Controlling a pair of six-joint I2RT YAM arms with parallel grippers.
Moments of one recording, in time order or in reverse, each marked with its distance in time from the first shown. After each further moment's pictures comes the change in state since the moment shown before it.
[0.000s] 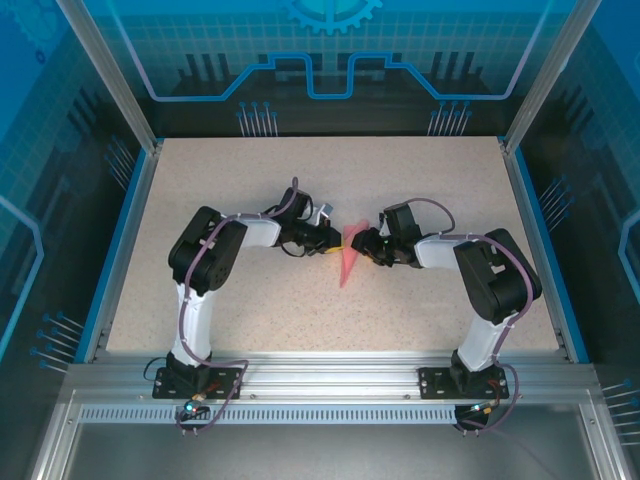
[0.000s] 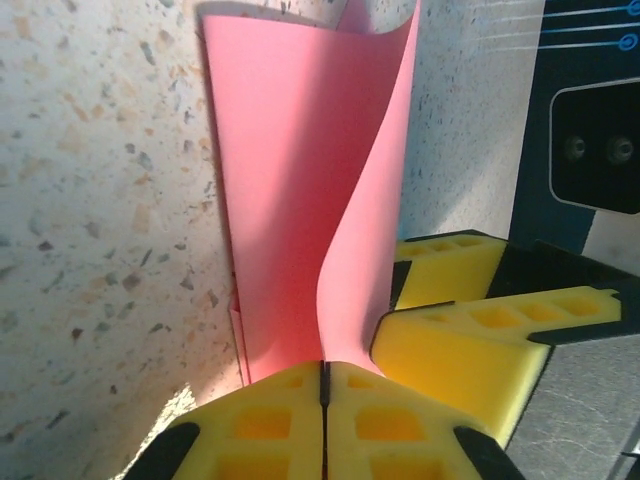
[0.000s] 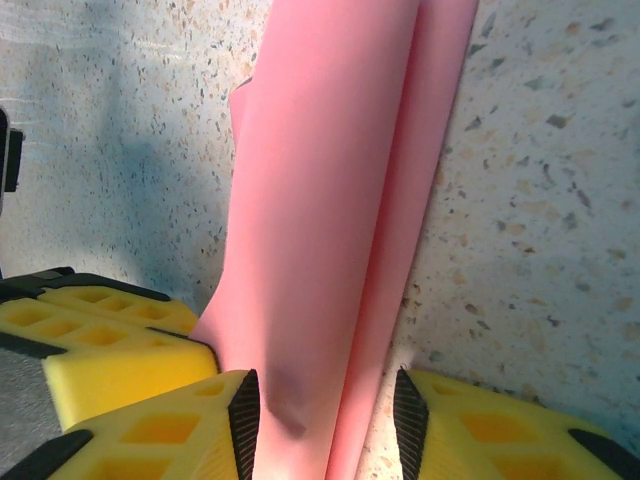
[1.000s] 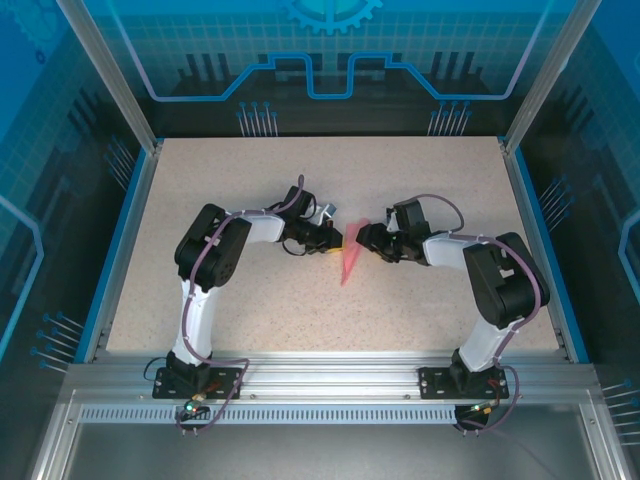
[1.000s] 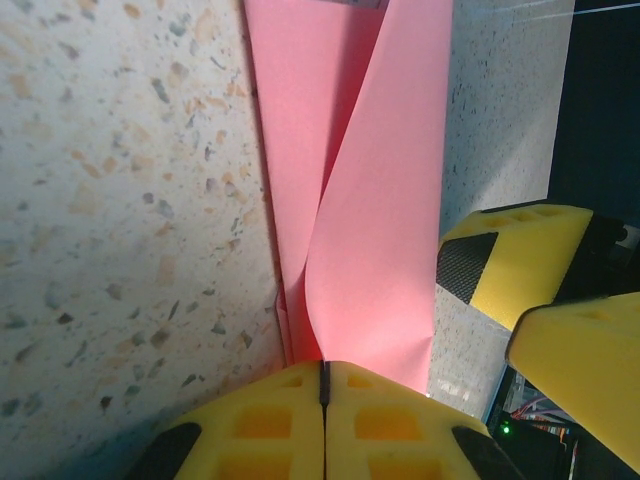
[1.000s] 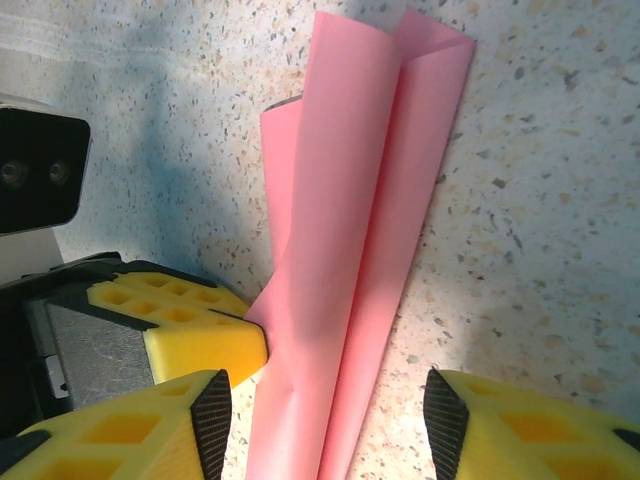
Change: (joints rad) left arm 0.000 0.051 0.080 -0.106 -0.003 0.122; right arm -0.060 -0.050 -0.002 -0.026 -0.039 -0.051
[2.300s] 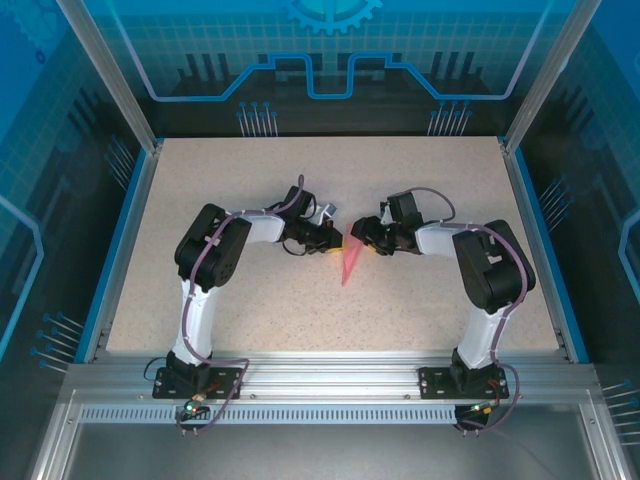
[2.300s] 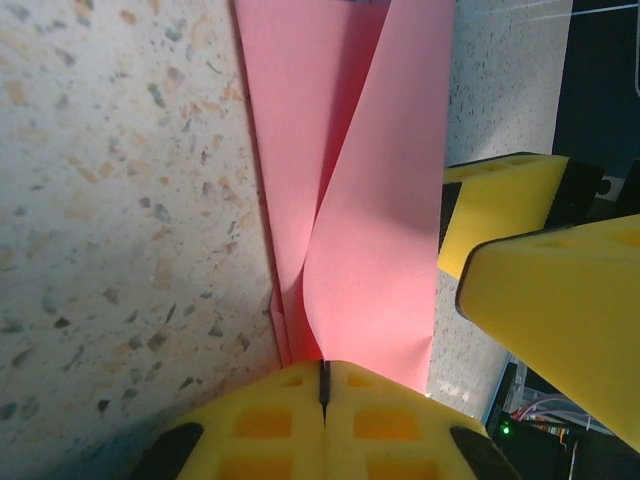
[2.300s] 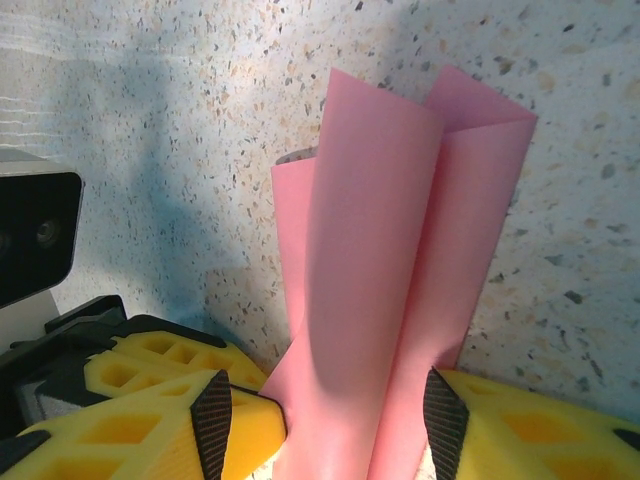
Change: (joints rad) left arm 0.000 0.000 0.000 0.005 0.001 0.000; right arm 0.000 0.121 0.128 -0.037 -0.024 -0.001
